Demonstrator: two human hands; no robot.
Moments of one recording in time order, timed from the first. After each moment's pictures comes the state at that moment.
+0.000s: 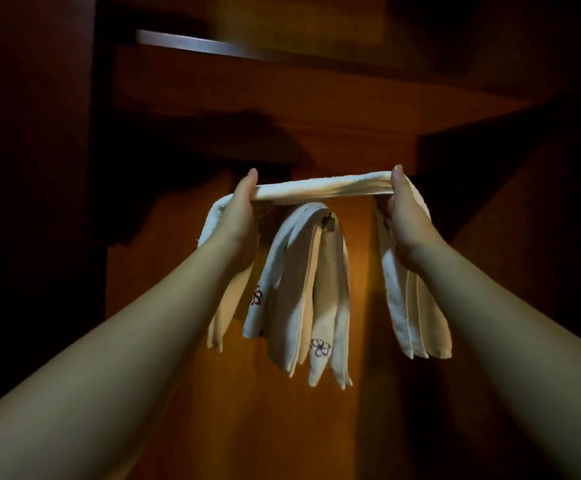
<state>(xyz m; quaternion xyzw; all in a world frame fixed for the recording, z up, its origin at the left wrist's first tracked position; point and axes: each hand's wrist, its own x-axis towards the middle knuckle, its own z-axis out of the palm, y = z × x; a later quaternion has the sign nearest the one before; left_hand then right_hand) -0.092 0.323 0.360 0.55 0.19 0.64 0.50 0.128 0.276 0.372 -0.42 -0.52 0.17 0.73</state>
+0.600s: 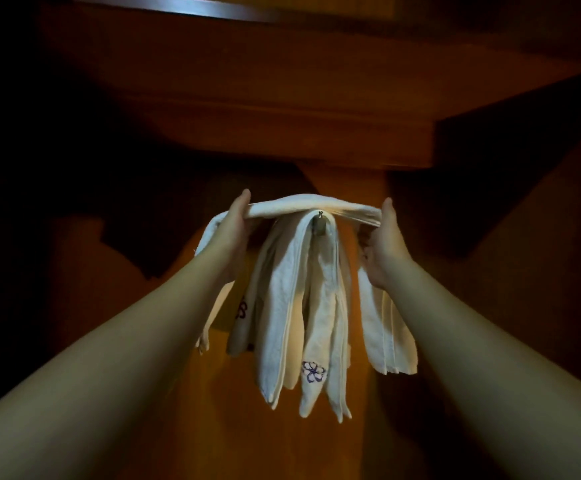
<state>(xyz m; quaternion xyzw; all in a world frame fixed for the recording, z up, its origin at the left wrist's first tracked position) -0.062 0.417 0.348 0.58 0.27 0.60 0.47 0.172 0.409 0.344 -0.39 -0.45 0.40 0.70</state>
